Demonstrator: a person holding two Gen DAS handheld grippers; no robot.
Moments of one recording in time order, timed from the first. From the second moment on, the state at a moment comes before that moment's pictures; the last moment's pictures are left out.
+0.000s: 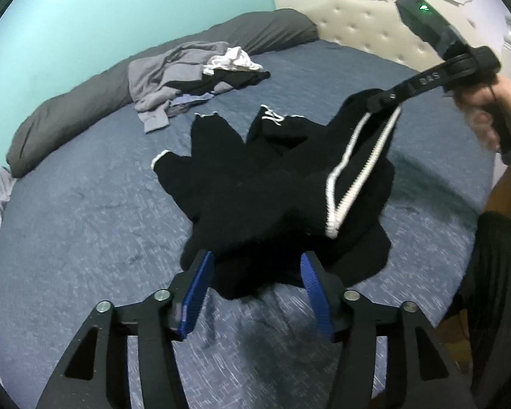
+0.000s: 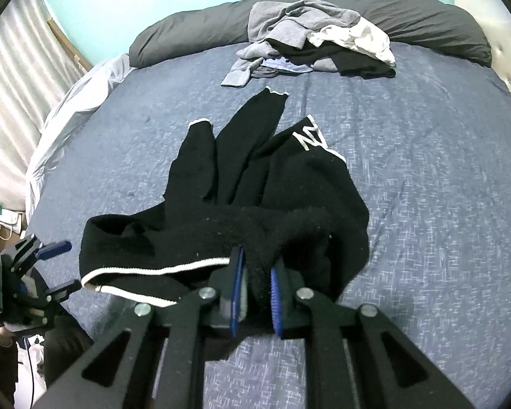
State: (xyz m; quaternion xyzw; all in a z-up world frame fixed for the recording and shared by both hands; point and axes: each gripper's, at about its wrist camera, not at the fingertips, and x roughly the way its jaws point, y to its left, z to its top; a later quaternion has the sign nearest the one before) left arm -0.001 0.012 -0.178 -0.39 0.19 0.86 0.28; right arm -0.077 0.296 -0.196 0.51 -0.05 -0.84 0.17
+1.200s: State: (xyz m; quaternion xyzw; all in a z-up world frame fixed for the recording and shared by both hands) left arm -0.024 0.008 0.159 -0.16 0.16 0.95 0.24; right arm -0.041 0.326 0.160 0.25 -0.06 -0.95 0.18
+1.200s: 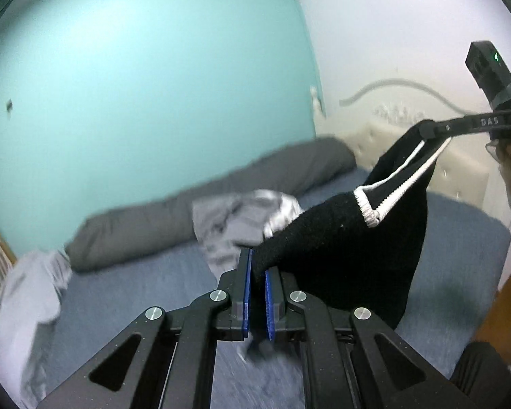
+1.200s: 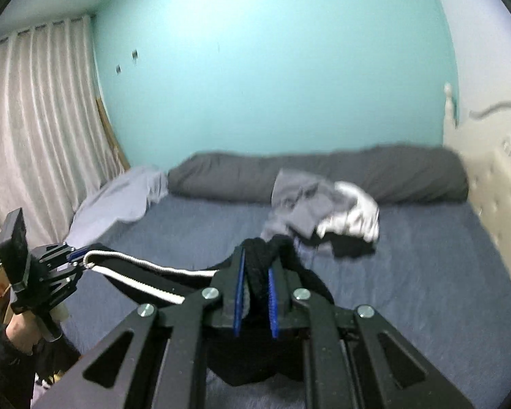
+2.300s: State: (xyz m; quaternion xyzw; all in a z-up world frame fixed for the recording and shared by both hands) left arm -0.082 0.004 -0.016 -0.33 0.10 0.90 0.27; right arm -0.104 0.310 -0.021 0.38 -0.06 -0.91 0.17
